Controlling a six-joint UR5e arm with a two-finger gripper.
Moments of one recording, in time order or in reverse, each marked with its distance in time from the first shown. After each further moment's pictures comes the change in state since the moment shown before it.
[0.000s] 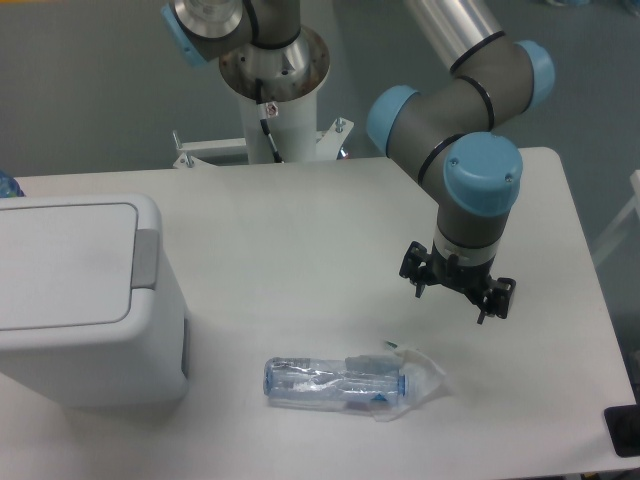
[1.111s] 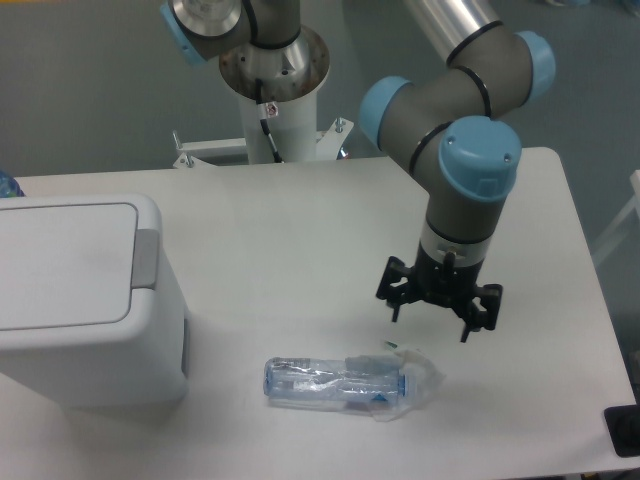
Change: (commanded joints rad) arm -0.061 0.044 0.066 0.011 -0.287 -0.382
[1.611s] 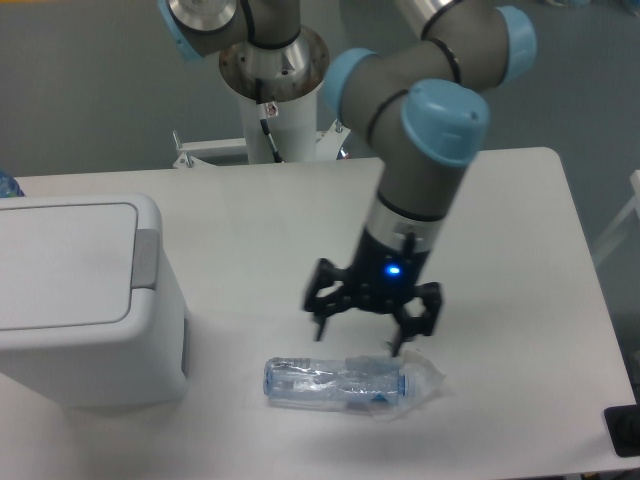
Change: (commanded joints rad) arm -0.141 0.106 0.017 -0.009 -0.197 -0.307
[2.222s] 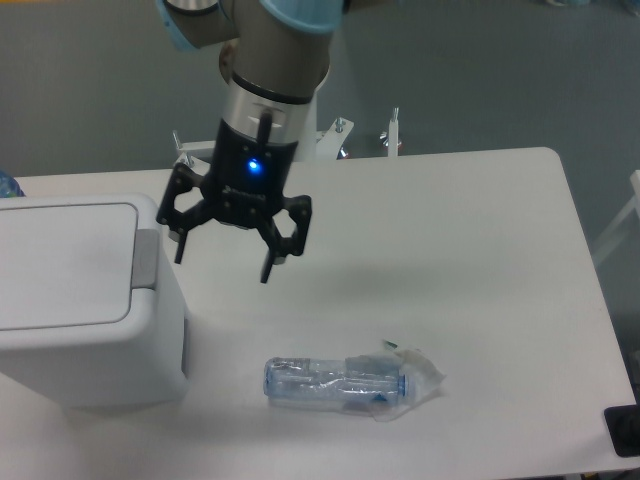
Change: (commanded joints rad) arm -0.068 0.160 -0.143 0.015 0.011 -0.129
